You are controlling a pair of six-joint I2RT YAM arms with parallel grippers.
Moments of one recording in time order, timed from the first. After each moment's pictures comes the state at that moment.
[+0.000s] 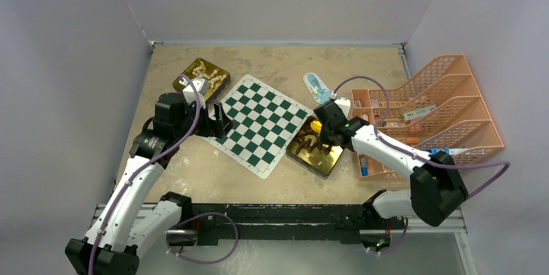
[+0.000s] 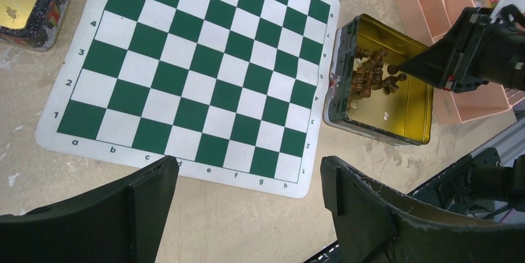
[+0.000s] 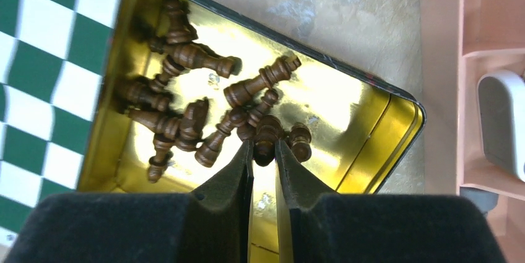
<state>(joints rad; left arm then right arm) -0.27 0.85 0.87 -0.57 0.30 -0.28 0.61 1.35 0.81 -0.55 0.36 0.73</state>
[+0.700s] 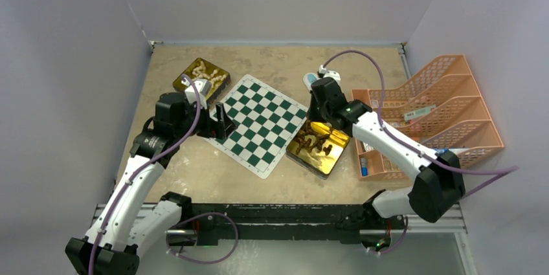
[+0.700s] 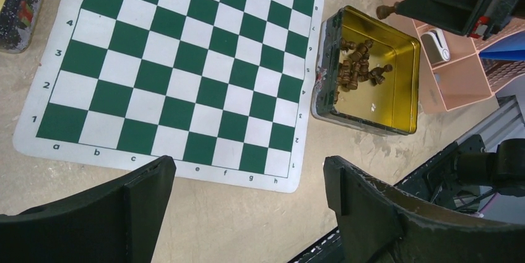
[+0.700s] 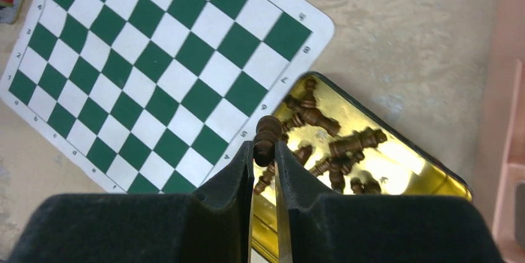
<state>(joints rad) -0.27 0.85 0.87 -0.57 0.36 -0.28 0.62 1.34 1.06 -0.53 0.26 0.60</state>
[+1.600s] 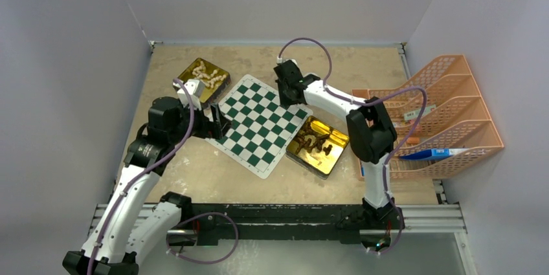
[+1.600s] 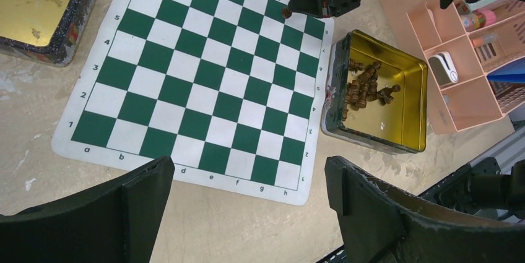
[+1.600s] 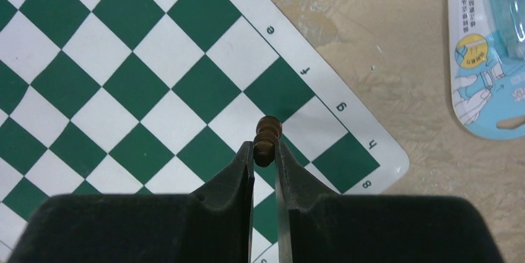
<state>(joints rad) -0.27 0.78 0.87 -0.57 0.28 -0.28 0.63 2.02 1.57 -0.50 0.20 0.38</state>
